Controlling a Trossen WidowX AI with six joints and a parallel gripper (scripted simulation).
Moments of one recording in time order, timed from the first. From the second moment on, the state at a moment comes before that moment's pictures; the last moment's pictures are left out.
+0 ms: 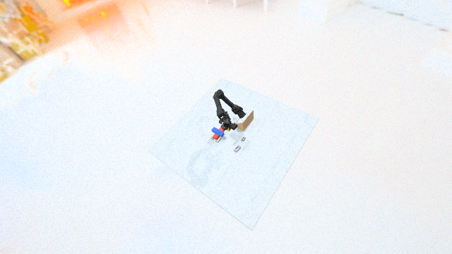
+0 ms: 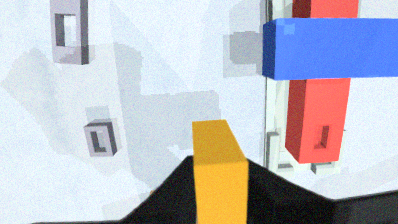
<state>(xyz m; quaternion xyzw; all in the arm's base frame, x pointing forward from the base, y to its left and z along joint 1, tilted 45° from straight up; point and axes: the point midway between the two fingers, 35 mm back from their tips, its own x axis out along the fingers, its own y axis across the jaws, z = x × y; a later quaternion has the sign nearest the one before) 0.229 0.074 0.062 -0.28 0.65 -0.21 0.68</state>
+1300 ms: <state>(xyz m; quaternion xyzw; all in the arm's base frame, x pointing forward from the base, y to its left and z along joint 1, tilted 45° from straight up) 0.210 -0.033 0.116 -0.30 0.64 -0.23 0.67</state>
